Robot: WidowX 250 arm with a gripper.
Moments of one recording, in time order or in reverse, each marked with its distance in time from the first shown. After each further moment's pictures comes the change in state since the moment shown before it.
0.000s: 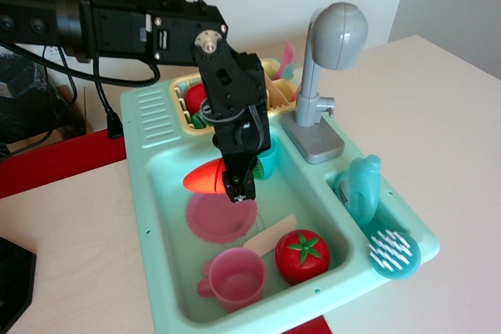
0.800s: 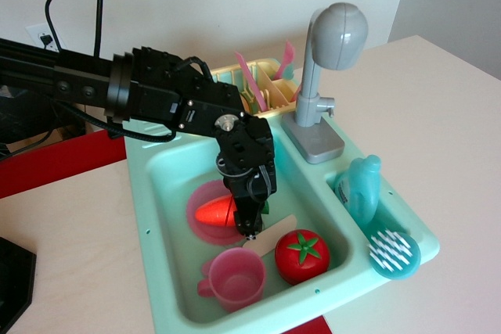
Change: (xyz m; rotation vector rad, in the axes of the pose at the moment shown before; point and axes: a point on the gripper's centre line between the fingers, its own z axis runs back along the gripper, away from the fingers) arm 0.000 -0.007 -0.056 0.039 0.000 0.029
